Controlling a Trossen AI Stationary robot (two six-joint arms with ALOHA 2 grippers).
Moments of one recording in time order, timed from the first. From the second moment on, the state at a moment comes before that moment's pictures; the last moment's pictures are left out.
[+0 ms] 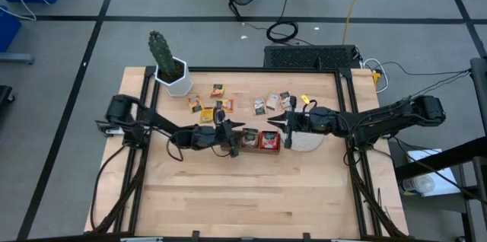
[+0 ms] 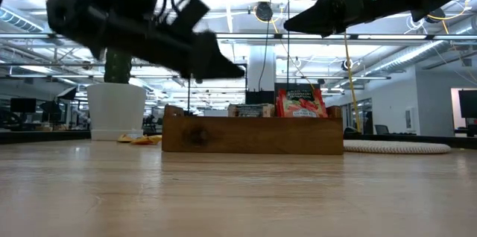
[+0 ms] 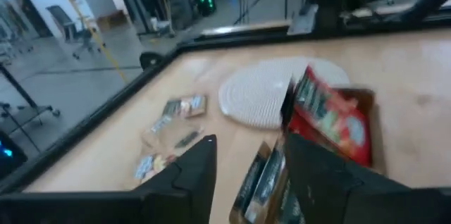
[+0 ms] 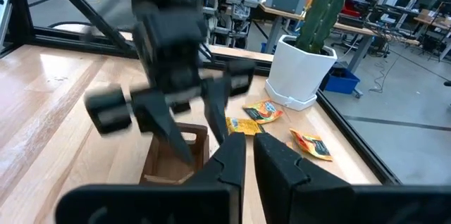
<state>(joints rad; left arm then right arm) -0.12 1.79 0.63 0.98 -0.47 0.11 0.01 1.18 0.51 0.50 0.18 -0.16</state>
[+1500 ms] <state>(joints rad) -0.02 1.90 1.26 -0.31 0.00 0.10 0.02 1.09 0.51 0.30 0.18 -0.20</state>
